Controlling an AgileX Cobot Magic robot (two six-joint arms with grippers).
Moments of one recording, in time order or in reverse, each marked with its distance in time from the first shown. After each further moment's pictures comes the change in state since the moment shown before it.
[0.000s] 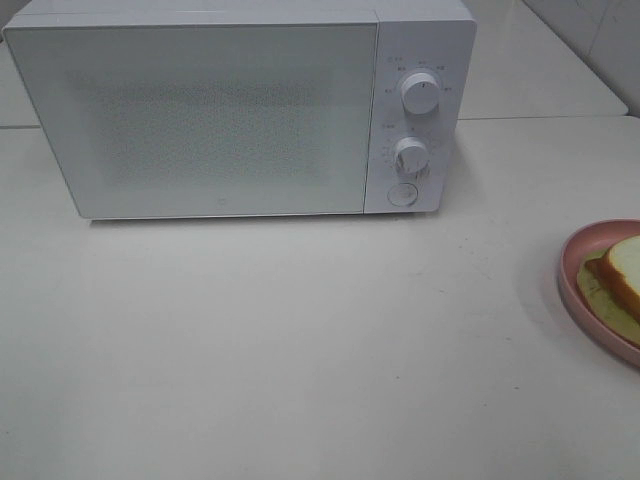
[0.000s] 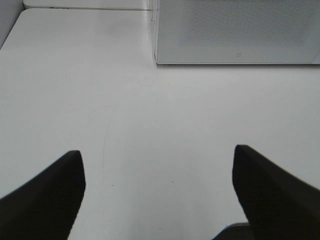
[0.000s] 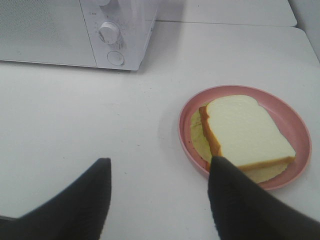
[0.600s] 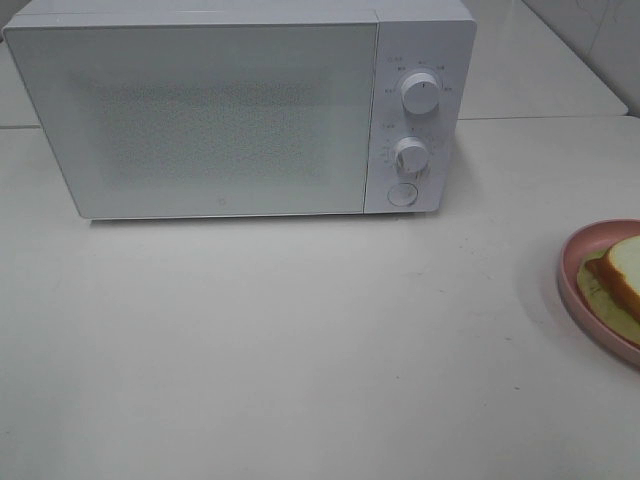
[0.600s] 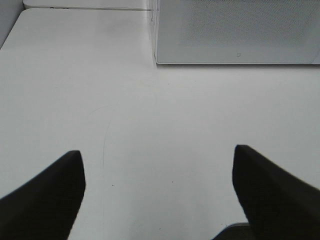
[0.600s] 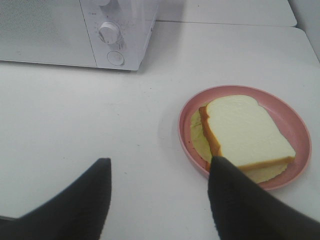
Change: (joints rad) left arm 0.000 0.000 0.000 0.000 0.000 -0.001; right arm 0.000 0.000 0.000 0.000 0.000 0.000
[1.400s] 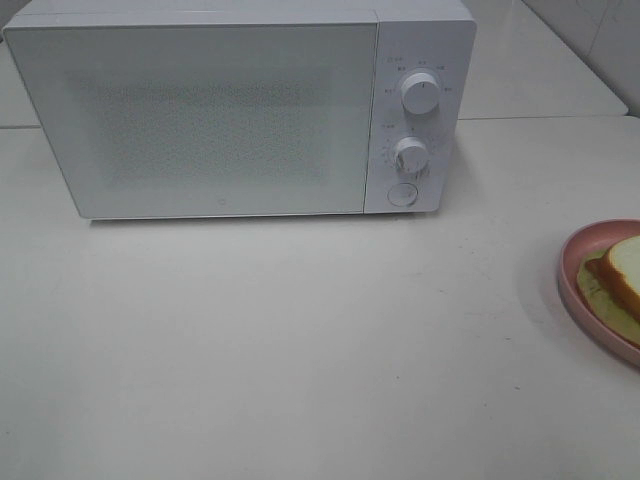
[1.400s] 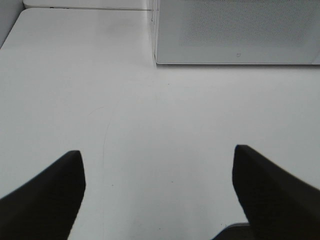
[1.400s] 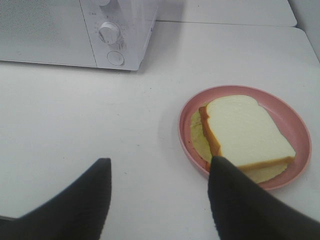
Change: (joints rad) left arm 0.000 0.000 0.000 0.000 0.000 -0.002; right arm 0.000 0.000 0.000 0.000 0.000 0.000
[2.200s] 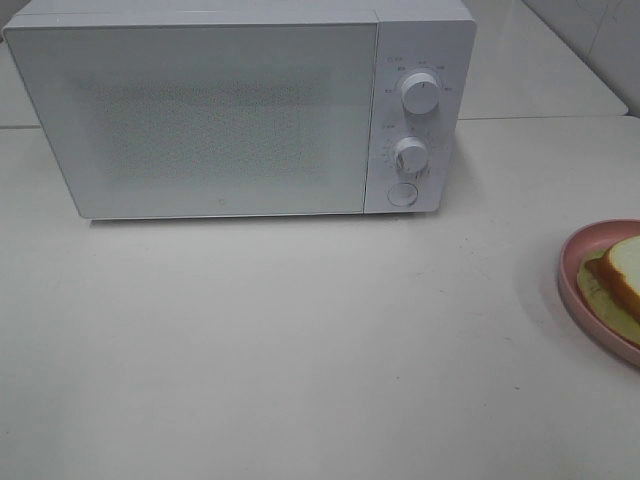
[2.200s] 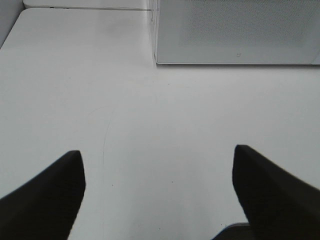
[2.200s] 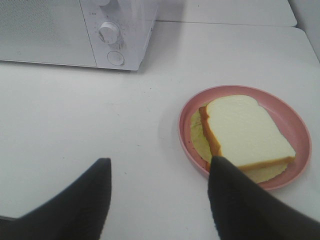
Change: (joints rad) left arm 0.000 0.000 0.000 0.000 0.000 0.000; right arm 0.000 0.000 0.000 0.000 0.000 0.000
